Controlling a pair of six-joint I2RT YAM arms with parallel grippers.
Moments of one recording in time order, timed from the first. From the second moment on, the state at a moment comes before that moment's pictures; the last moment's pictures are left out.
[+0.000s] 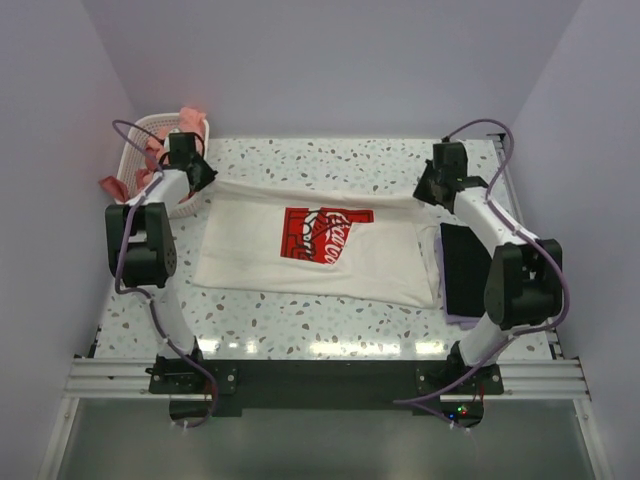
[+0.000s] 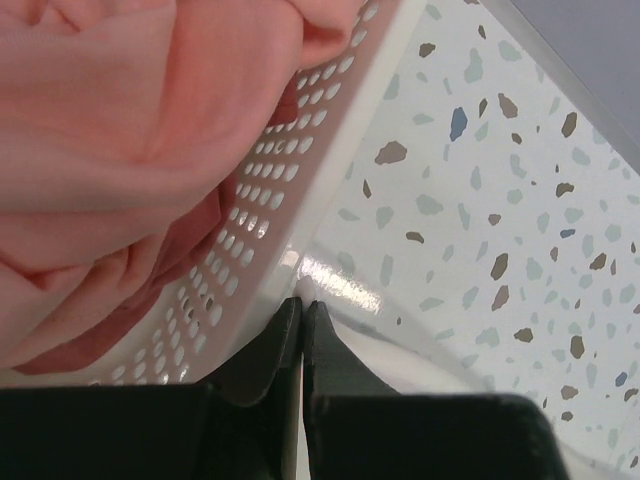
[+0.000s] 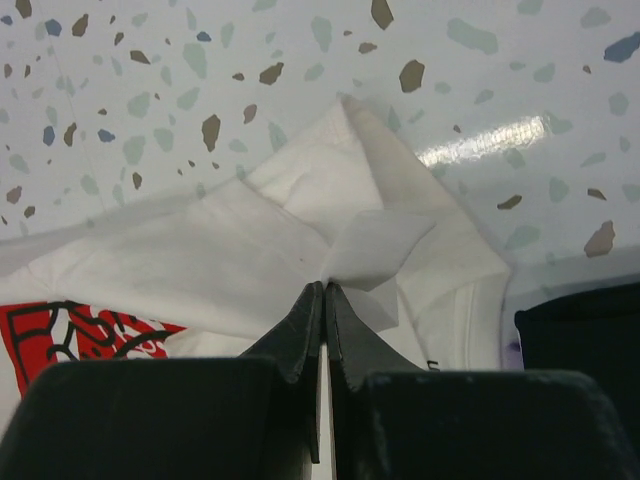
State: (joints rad) left arm 0.07 2.01 1.49 -0.22 -0.09 -0.61; right arm 0.13 1.70 1.31 -0.37 0.12 0.49
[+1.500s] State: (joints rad) left arm 0.08 1.67 1.02 -0.18 -0.06 -0.65; right arm 0.13 1.18 0.80 -0.40 -0.05 0.52
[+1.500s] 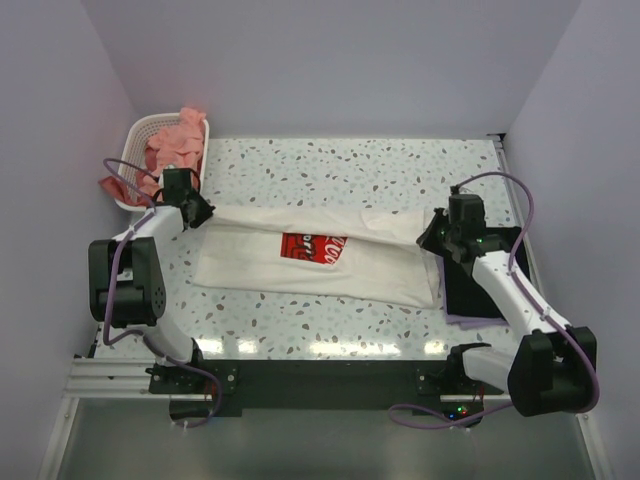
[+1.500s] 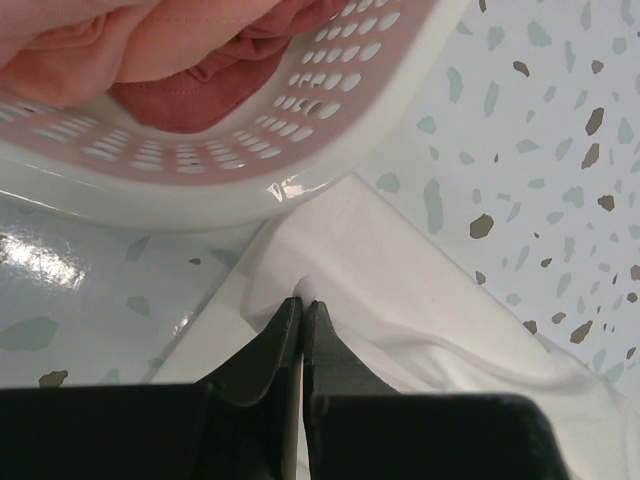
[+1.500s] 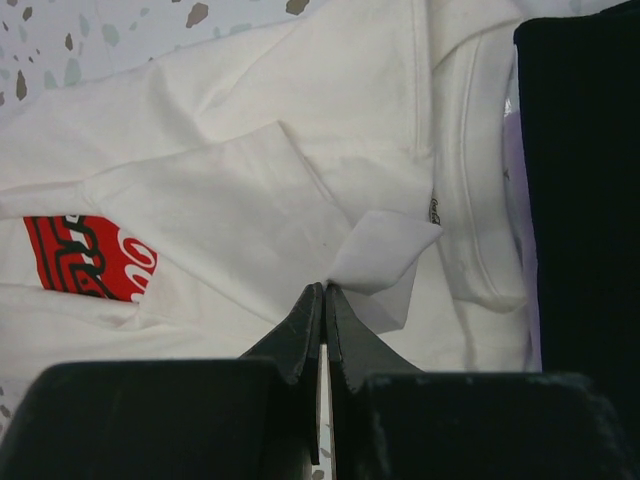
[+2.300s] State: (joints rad) left arm 0.08 1.63 1.00 -0.21 -0.08 -0.65; right arm 0.13 1.12 0.76 -0.43 -0.05 0.52
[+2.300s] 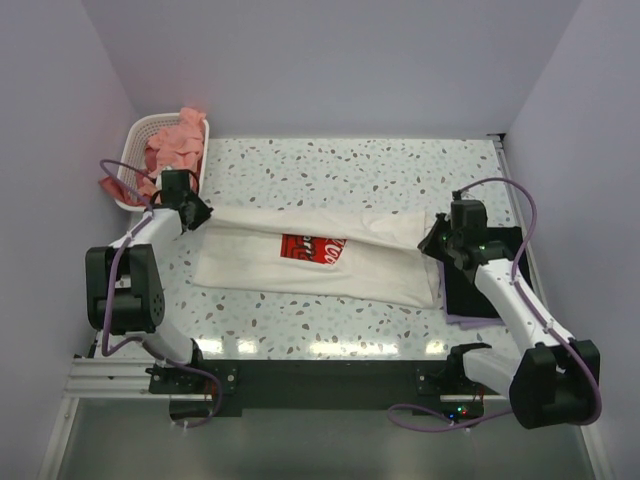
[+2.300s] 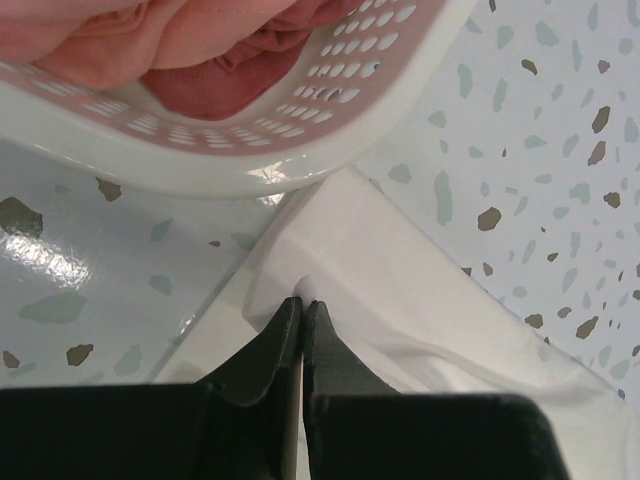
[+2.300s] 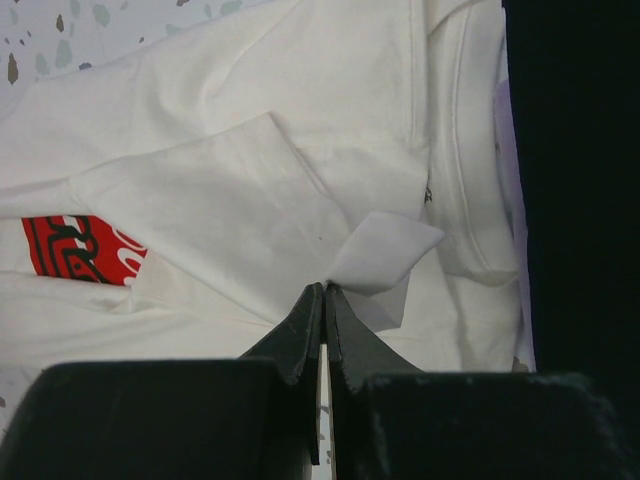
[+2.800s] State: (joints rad) left arm 0.09 1.60 0.95 -0.22 -0.08 -0.65; right arm 0.13 1.06 0.71 -0.44 -0.05 0.53
